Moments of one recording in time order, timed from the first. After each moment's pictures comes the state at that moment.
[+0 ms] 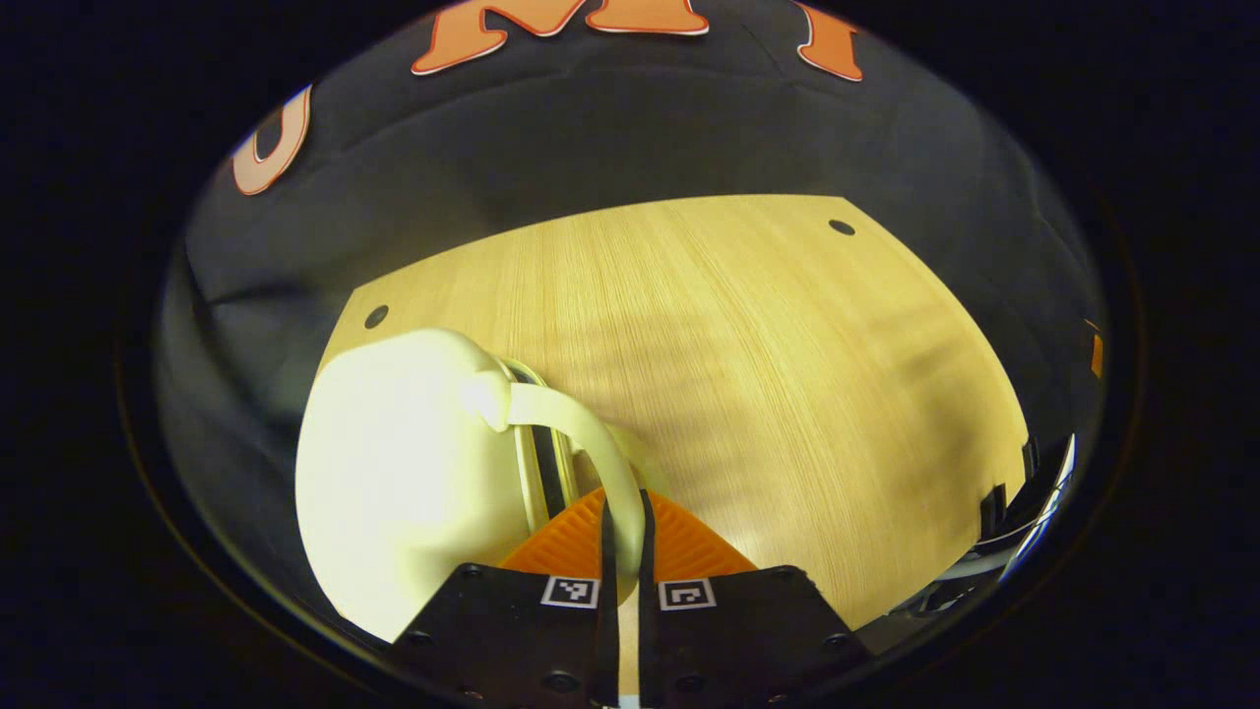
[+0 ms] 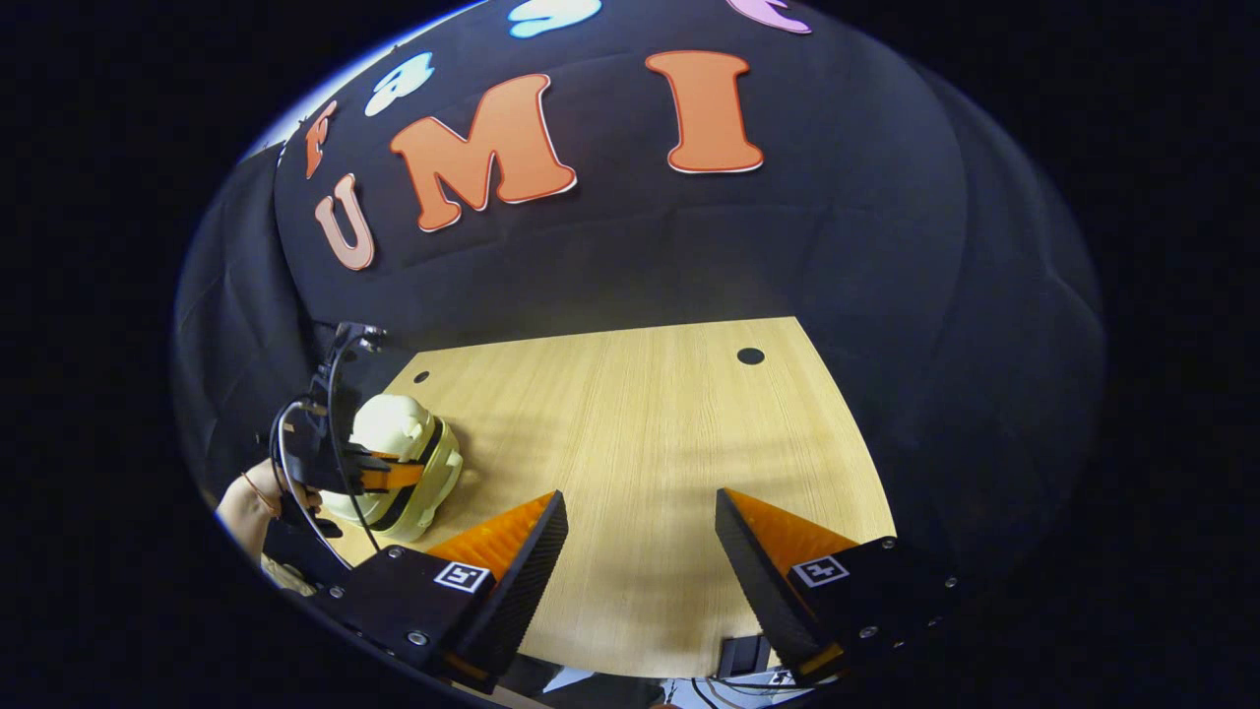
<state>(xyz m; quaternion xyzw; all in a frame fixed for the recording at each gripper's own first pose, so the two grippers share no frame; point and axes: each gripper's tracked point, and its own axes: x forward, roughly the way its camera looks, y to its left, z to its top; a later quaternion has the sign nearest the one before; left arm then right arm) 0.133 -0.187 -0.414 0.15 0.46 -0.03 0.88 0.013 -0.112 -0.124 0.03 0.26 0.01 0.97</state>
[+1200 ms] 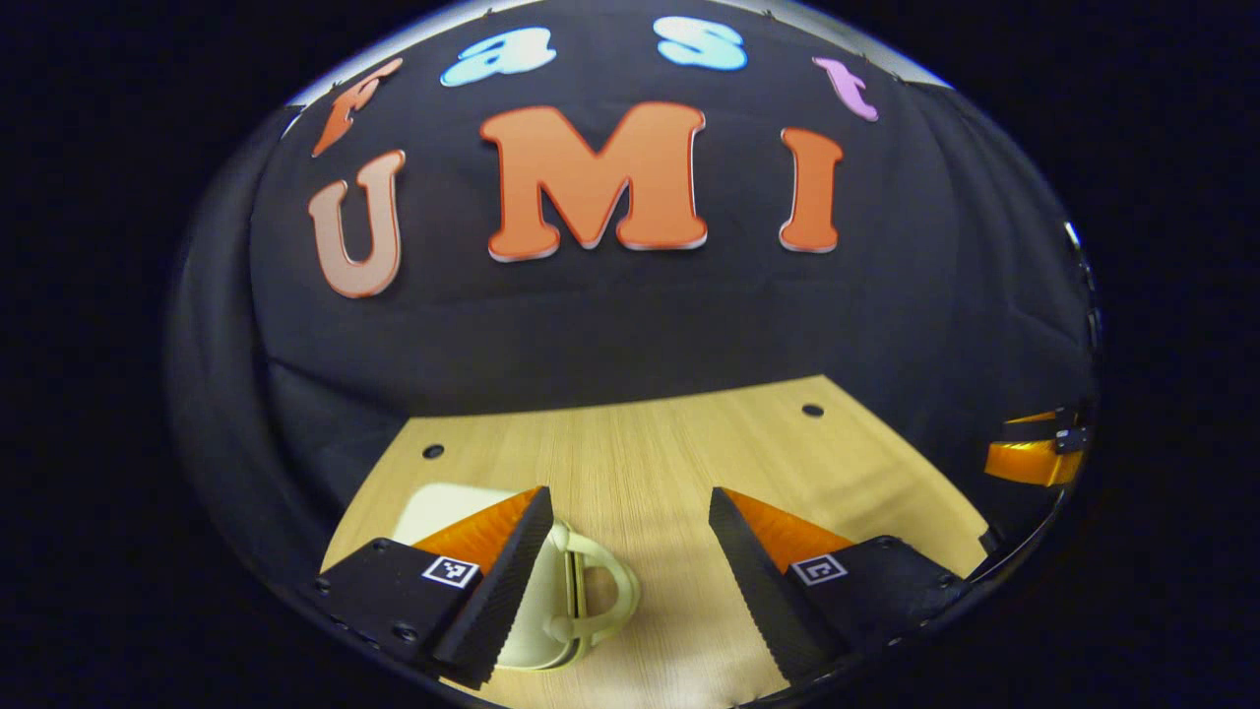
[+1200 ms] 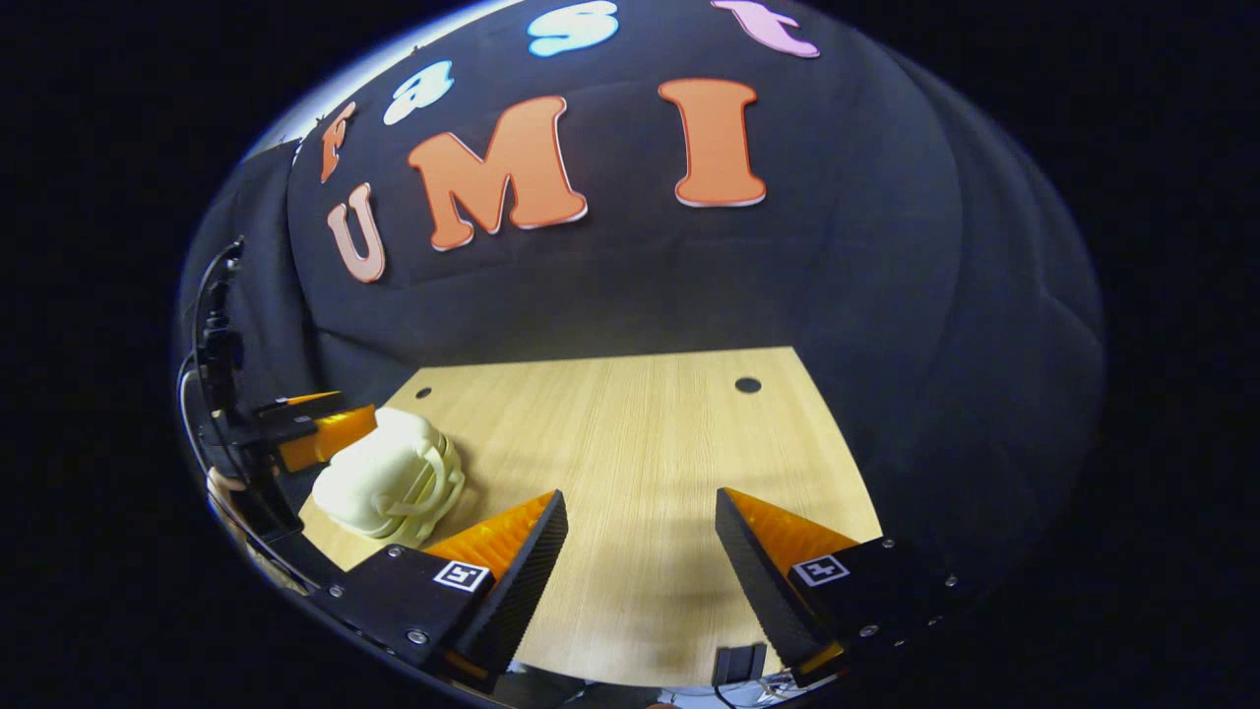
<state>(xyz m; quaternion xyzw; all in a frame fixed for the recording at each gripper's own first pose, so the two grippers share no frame) 0.138 -0.282 -0.211 0.10 0.16 -0.04 0.98 0.011 -0.101 -0.069 0.01 0.17 0.02 0.99</state>
